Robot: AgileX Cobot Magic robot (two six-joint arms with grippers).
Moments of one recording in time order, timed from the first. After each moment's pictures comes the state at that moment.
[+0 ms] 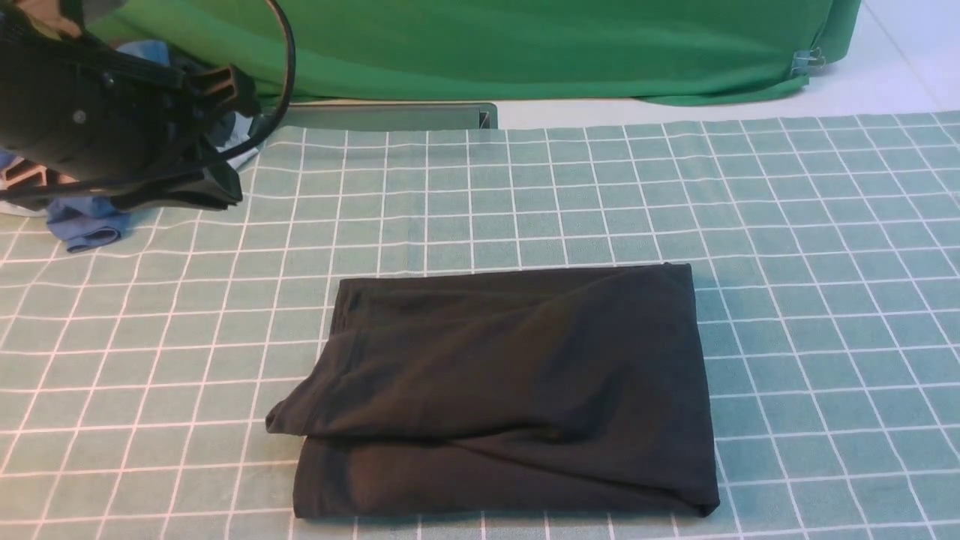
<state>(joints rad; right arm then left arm) 0.68 0.59 -1.00 0.01 0.96 0.04 -0.14 1.35 -1.27 -0.22 0.98 -0.22</state>
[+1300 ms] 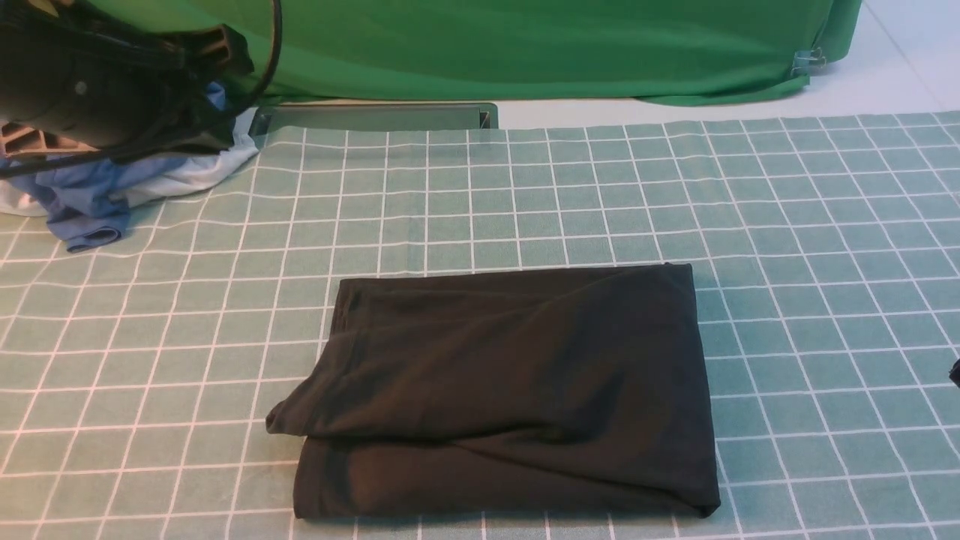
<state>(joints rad) 0.68 0.26 -0.30 0.01 0.07 0.00 -0.14 1.35 -1.27 -0.18 0.82 -0.22</state>
